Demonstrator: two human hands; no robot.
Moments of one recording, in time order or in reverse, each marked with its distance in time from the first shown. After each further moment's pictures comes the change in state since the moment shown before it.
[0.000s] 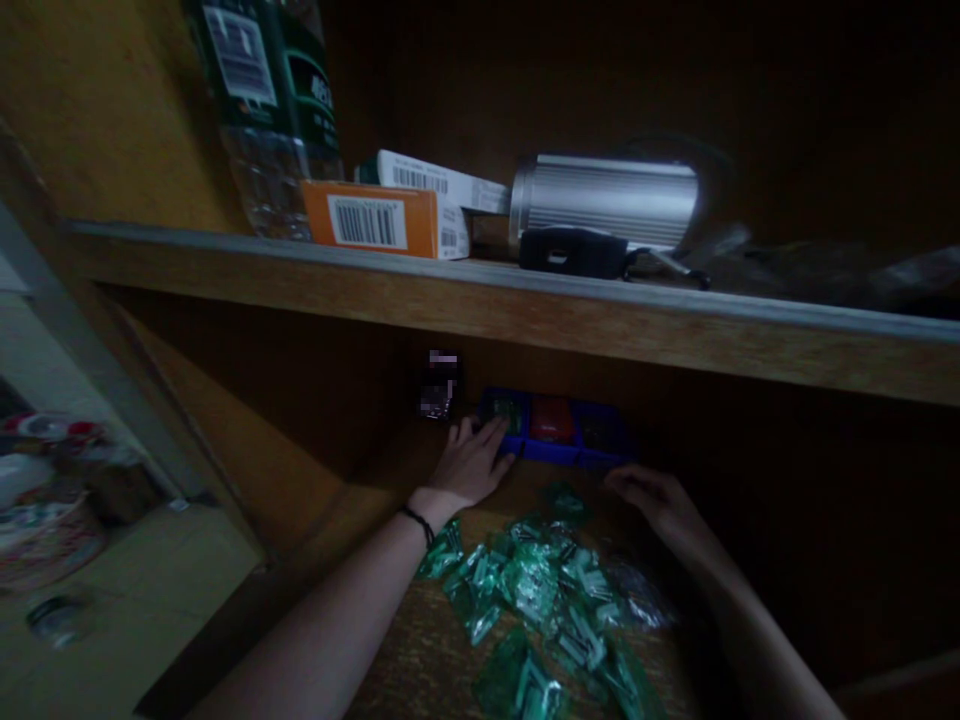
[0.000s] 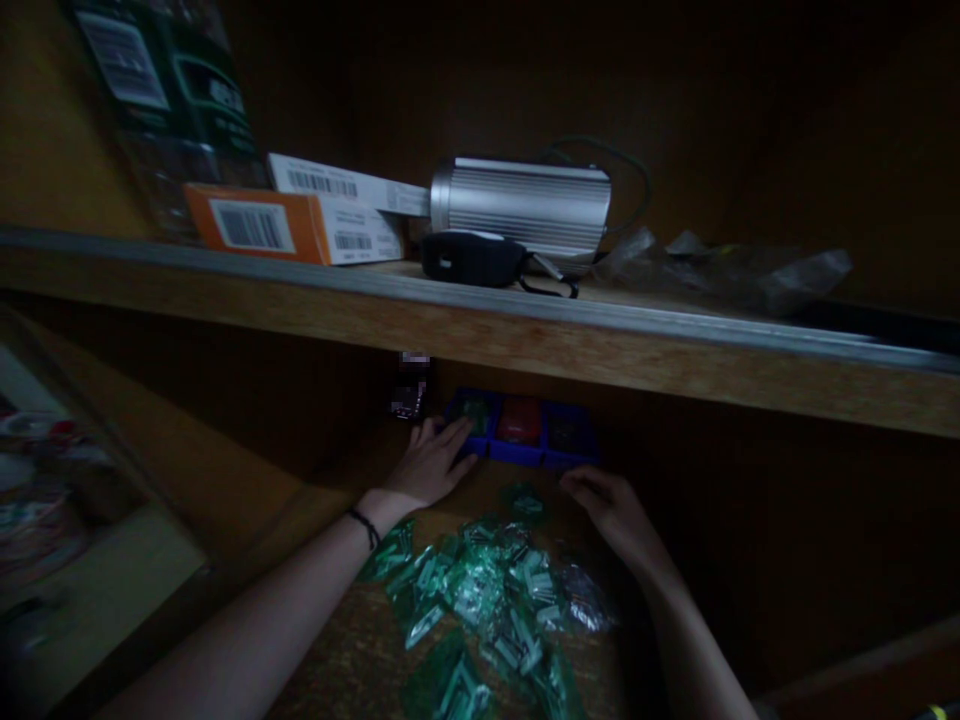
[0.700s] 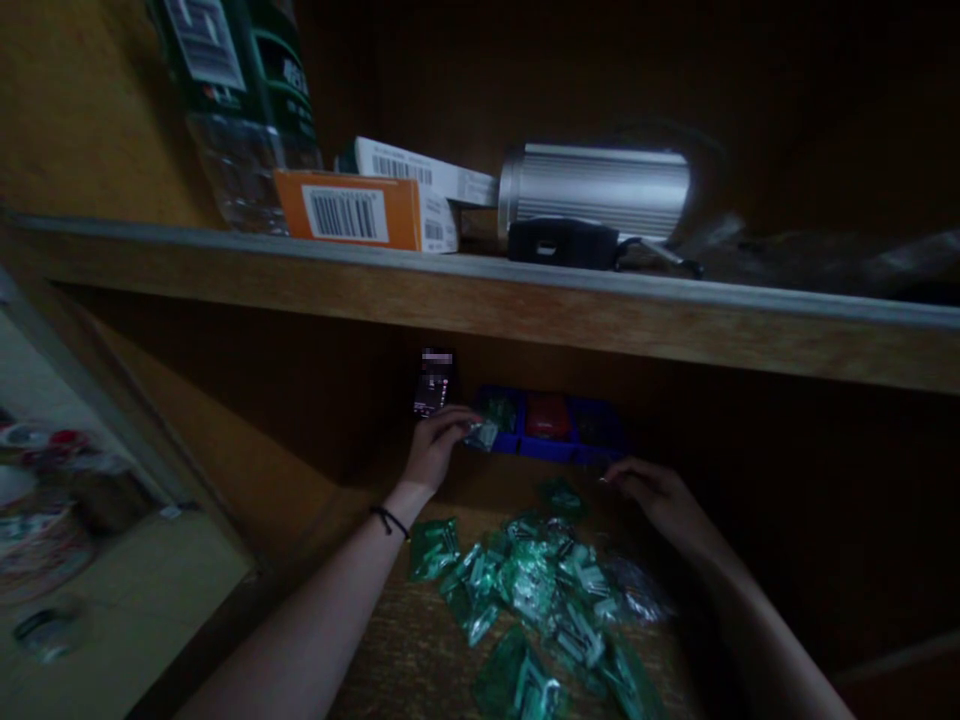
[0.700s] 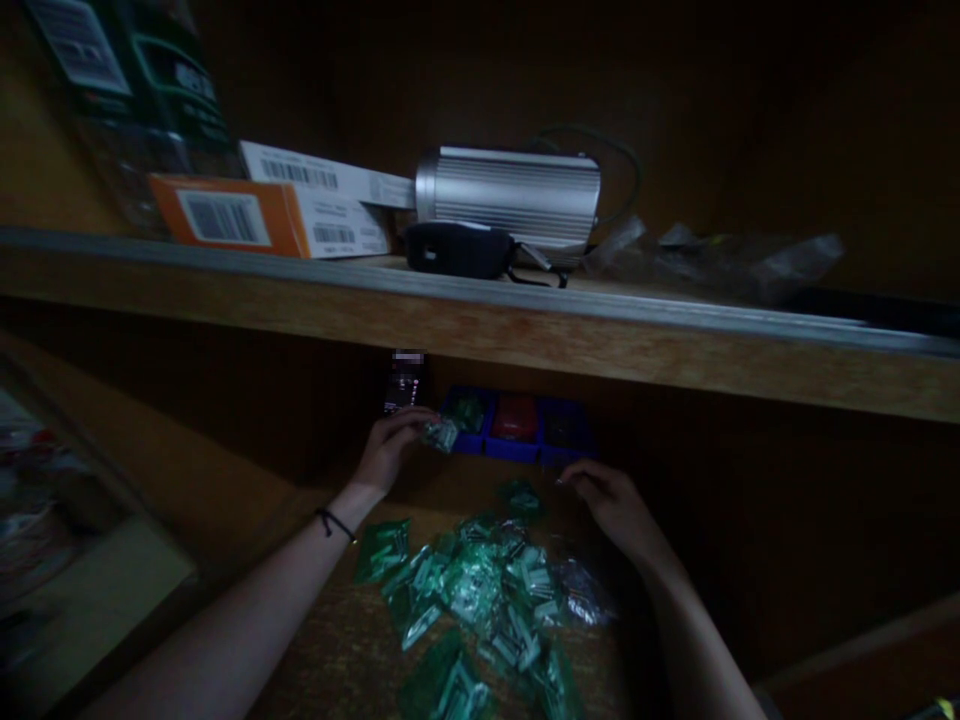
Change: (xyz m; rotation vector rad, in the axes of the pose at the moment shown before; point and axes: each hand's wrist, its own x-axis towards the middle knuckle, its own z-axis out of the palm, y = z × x) left_hand -0.002 -0.025 -0.023 -0.965 0.376 -0.091; right_hand 0.002 0.002 -0.003 -0.061 0.016 -0.011
